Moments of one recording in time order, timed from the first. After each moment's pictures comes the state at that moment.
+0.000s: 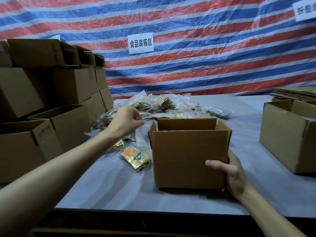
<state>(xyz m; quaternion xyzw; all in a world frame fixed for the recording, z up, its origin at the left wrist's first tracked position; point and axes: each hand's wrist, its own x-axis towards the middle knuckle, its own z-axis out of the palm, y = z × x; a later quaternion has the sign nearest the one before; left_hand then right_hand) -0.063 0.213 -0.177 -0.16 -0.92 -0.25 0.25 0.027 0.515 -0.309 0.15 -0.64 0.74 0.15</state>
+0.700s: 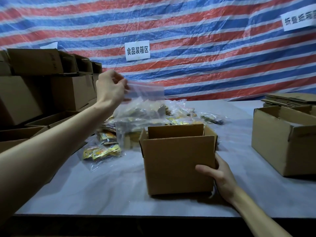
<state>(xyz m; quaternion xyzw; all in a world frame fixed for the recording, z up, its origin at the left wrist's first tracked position) -0.043 0.222 -0.084 -0.10 -0.77 -0.53 0.35 0.027 0.510 -0.307 0.13 -0.65 0.74 0.13</state>
